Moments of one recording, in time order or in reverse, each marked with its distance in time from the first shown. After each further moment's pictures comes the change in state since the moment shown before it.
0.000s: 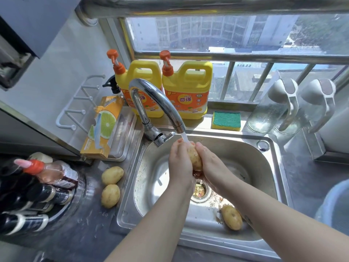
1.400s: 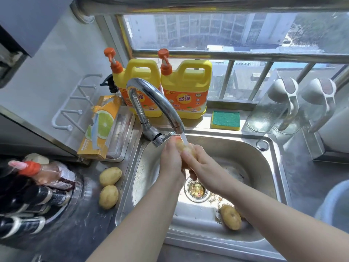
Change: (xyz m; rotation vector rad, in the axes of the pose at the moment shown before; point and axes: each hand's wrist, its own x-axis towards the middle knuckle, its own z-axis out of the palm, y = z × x) left_hand 0.017 0.020 -0.012 0.032 0.008 -0.061; right_hand -0.009 -0.009 0.000 -0.466 -0.123 -0.095
